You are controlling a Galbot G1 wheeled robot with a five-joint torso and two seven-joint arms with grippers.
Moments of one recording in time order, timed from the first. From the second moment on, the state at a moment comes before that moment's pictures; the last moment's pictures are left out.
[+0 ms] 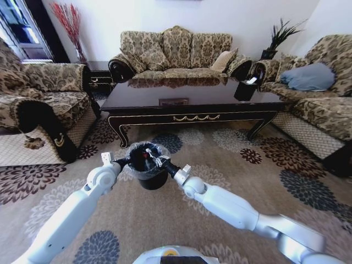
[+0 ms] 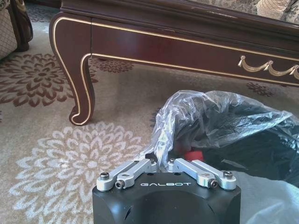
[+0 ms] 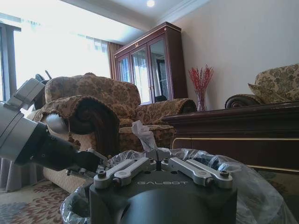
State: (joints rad) left arm 0.90 -0.86 -0.23 -1.90 -1.17 0.55 -0.55; right arm -0.51 1.04 -0.59 1.57 0.78 0.34 -0.01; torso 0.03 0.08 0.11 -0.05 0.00
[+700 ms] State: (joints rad) left arm 1.00 -0.84 -0.32 -1.91 -1.14 0.56 -0.58; right arm -0.52 0.99 -0.45 1.60 0.81 0.34 0.04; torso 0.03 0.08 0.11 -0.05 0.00
